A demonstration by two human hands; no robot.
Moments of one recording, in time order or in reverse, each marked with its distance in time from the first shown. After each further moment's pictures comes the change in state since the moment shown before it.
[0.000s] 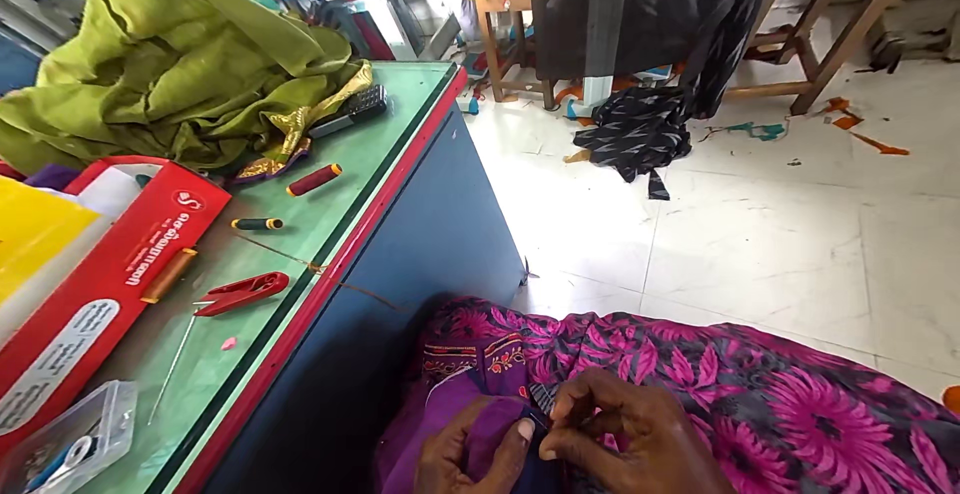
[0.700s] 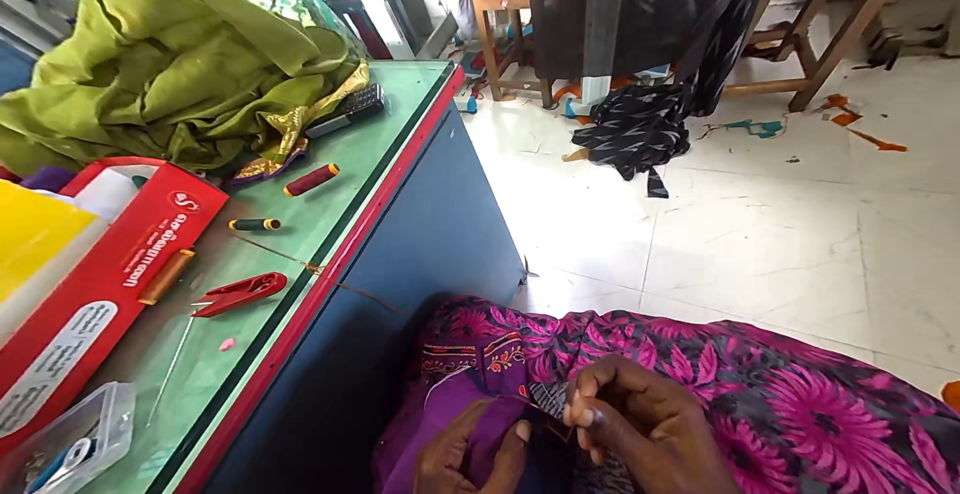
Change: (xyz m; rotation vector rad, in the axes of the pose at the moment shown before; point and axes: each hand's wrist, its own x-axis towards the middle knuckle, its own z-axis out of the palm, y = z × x) left_hand -0.003 -0.002 0.001 0.105 0.019 0.079; right_hand 0.000 -0.006 0.005 0.331 0.162 0.070
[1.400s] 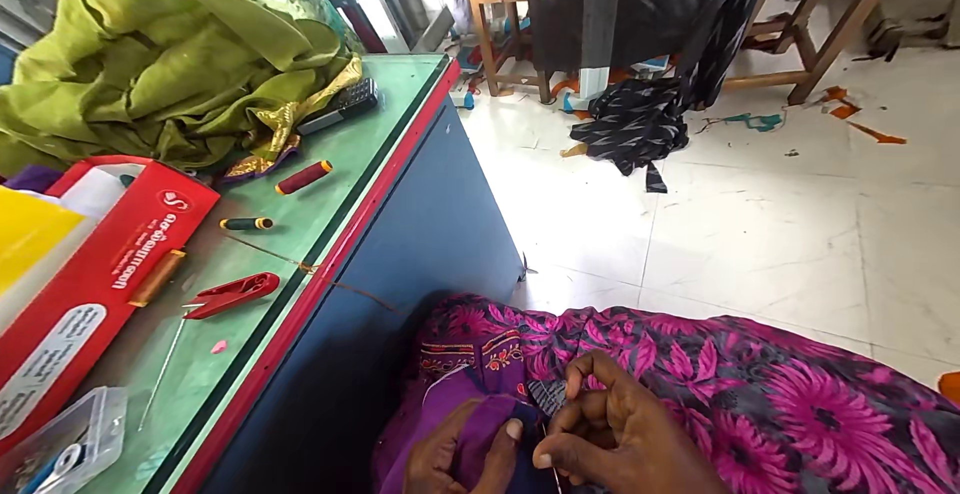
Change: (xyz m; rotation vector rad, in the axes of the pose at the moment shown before) left_hand 0.001 -0.002 -0.004 -0.029 -0.003 0.004; right_hand -0.001 -0.009 0.002 -0.076 -0.089 0.353
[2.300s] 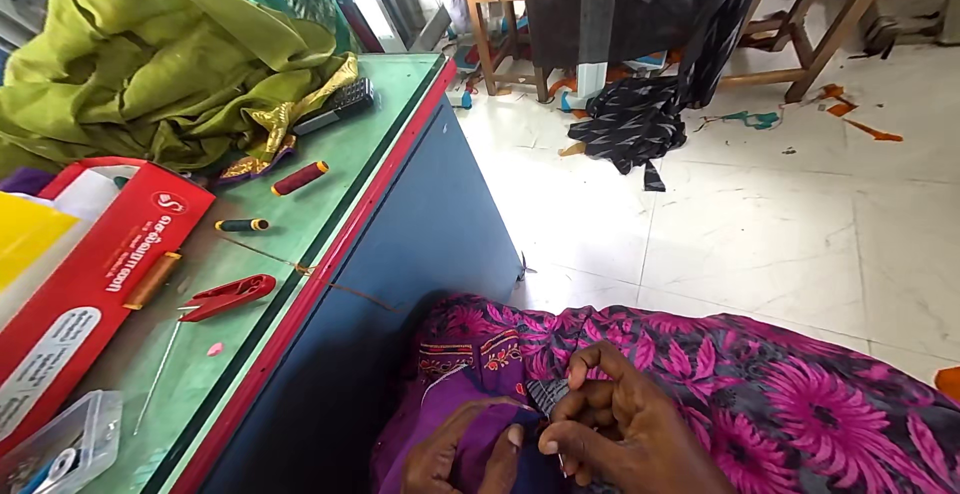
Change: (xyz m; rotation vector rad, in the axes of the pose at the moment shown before) left_hand 0.001 0.000 -0.001 0.007 -0.035 0.061; right_hand 0.002 0.004 -0.002 0.020 0.018 -0.113
